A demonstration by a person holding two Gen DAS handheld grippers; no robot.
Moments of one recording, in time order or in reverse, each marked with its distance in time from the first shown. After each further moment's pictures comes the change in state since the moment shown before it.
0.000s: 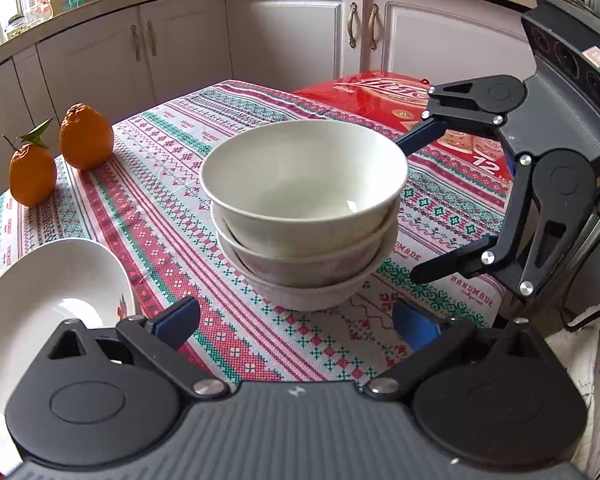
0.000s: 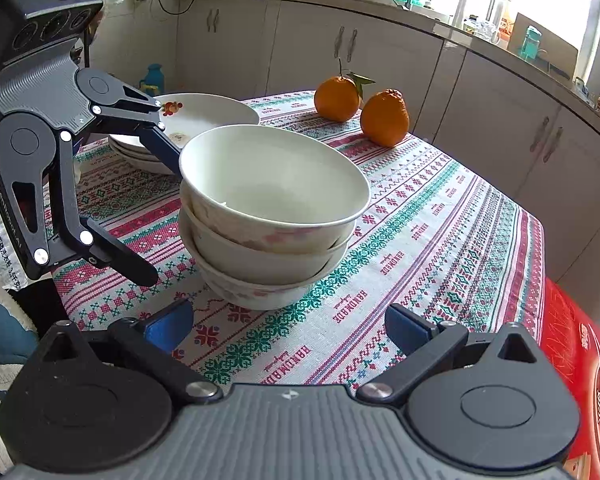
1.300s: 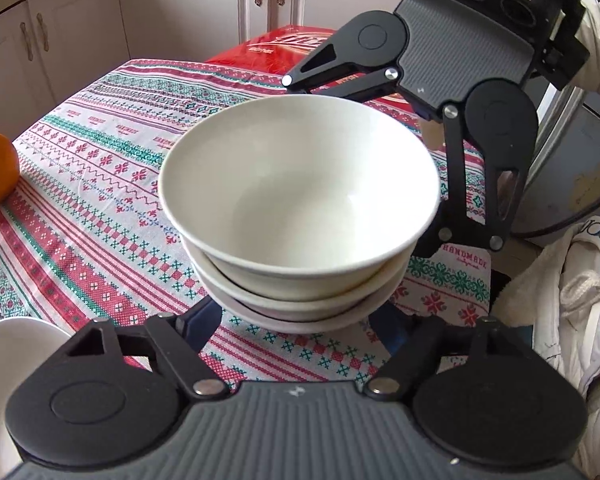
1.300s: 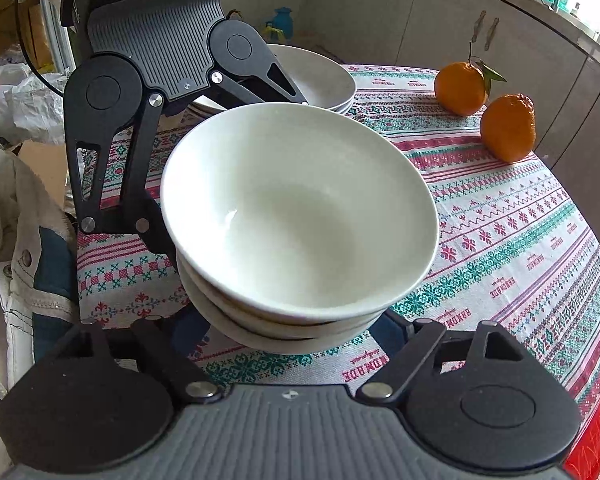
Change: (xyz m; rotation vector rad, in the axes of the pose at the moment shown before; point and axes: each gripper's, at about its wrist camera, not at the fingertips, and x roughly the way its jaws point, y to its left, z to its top) left arm 0.038 0.032 0.027 0.196 0.134 -0.276; right arm 0.052 -0.023 0.040 -0.268 0.145 0.336
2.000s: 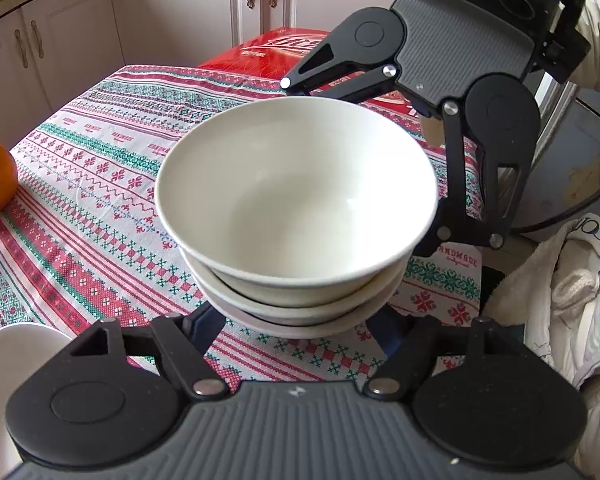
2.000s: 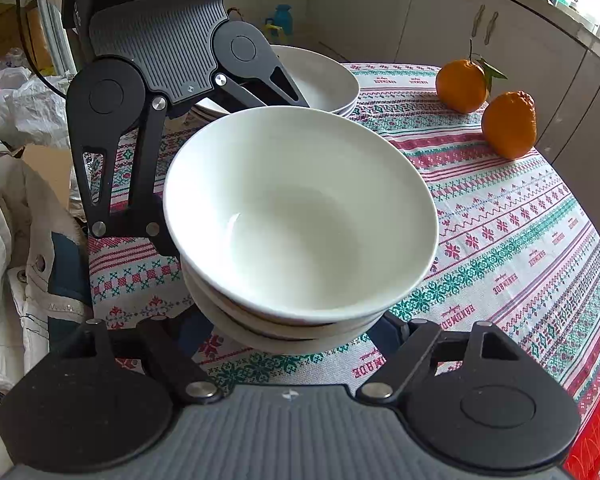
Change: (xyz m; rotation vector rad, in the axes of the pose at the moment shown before) left arm -0.005 -0.005 0.002 0.026 -0.005 0.004; right arm -0.008 0.008 0.005 0.015 0.012 -0.003
